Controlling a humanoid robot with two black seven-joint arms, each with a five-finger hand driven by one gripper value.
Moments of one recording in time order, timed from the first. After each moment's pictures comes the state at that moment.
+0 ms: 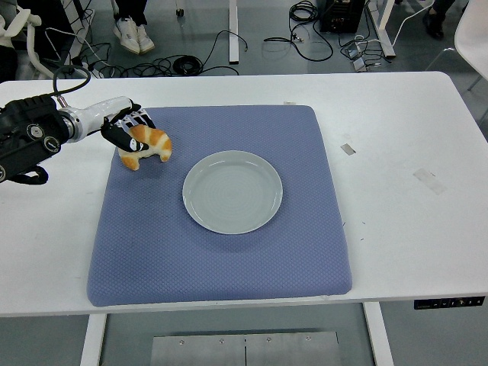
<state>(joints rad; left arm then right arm) -1.17 0.47 -0.01 -0.85 0.85 -0.05 0.02 -0.10 0.00 0.11 0.11 -0.10 -0.11 0.22</state>
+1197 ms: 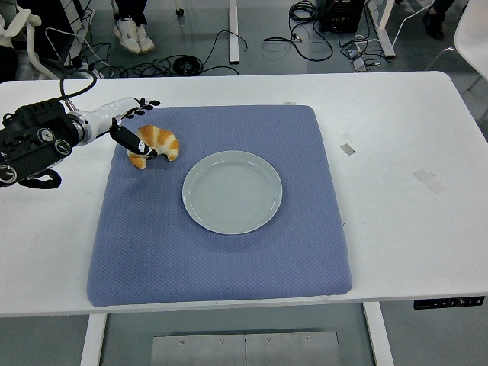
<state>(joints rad) -1.15 0.45 -0.04 -0.85 0.80 0.00 0.03 -0.10 0.00 0.11 0.11 -0.10 -0.11 0.22</state>
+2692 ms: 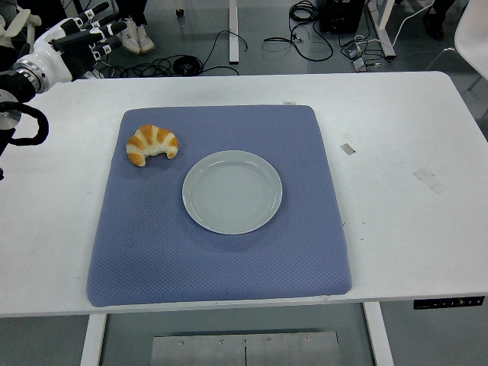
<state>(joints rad) -1.08 0.33 -0.67 -0.48 0.00 -0.33 0.03 -0.10 0.00 0.11 0.11 -0.10 -0.11 0.22</state>
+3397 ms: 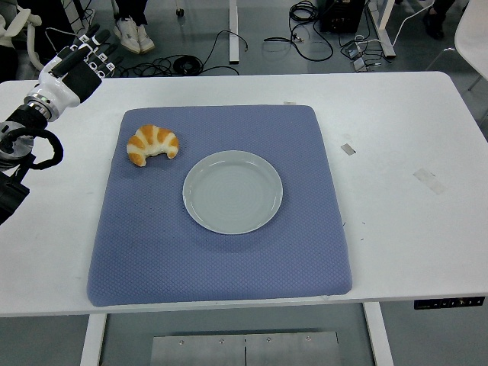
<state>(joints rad) -0.98 0.25 -0.87 -0.36 -0.11 -0.43 0.03 -0.10 0.00 0.11 0.11 -0.10 -0.11 0.22</state>
